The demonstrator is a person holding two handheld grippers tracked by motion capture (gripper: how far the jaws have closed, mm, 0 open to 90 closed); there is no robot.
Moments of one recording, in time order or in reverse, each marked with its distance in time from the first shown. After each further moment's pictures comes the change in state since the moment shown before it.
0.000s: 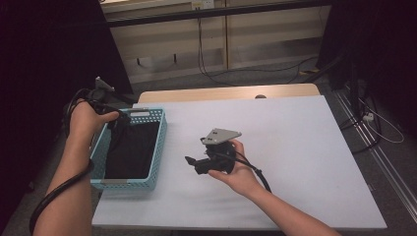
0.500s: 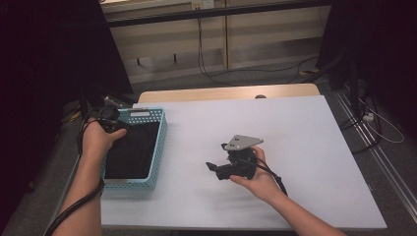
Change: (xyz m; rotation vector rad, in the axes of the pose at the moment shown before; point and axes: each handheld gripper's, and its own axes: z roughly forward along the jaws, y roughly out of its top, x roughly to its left) left arm -0.005 -0.037 0.044 -0.006 -0.058 -0.023; right arm -0.025 -0.040 -0.028 0.044 -0.037 0.021
